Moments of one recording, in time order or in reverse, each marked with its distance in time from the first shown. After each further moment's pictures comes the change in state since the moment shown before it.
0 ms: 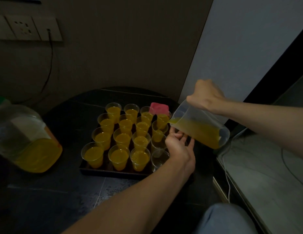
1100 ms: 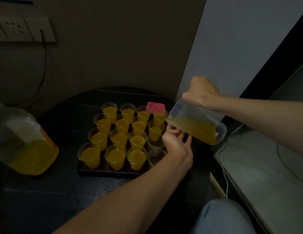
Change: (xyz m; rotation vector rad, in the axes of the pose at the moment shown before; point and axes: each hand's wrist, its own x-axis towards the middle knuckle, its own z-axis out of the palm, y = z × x) left_hand -0.004 0.000 0.008 -0.032 0.023 -0.005; right_hand -0.002 0.000 -0.005 0.003 0.003 0.007
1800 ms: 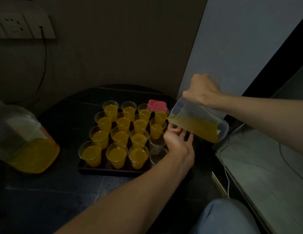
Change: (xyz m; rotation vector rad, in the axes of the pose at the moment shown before) left_hand 0.008 -0.002 -0.004 -0.011 -0.007 0.003; right_hand 0.003 -0.002 0.006 -0.001 0.010 0.007
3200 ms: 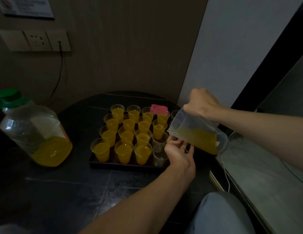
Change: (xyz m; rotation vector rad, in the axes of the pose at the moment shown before) left_hand -0.063 -0.005 -0.031 0.012 0.022 0.002; right_hand -0.061 -0.004 -0.014 0.007 -0.059 -0.038
